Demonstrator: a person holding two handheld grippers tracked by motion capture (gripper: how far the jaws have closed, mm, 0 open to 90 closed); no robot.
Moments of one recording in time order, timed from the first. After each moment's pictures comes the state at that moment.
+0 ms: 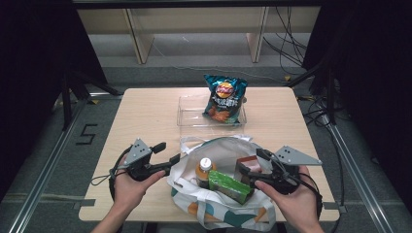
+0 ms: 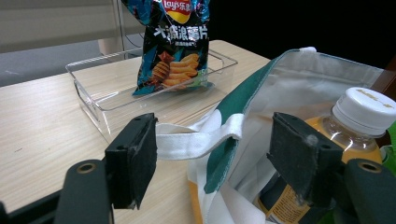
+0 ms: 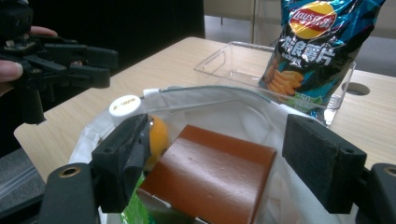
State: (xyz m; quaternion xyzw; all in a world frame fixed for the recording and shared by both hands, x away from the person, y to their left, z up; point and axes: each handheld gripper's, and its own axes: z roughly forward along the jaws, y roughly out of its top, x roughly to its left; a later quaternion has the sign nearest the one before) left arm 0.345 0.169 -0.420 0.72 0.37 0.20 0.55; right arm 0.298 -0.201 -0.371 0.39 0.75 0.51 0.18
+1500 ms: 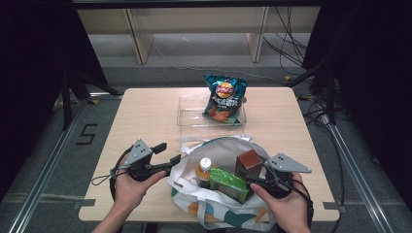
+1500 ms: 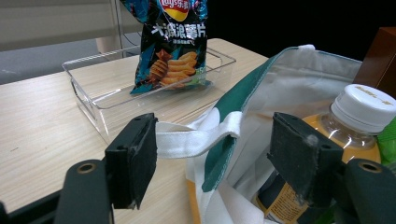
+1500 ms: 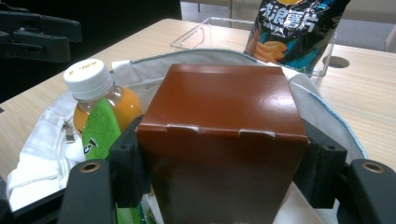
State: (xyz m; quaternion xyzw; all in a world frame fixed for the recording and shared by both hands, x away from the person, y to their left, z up) left arm 0.346 0.168 -0.421 0.72 0.36 0.20 0.55; right arm 0.300 -0.196 -0.402 0.43 0.74 0.48 0.21
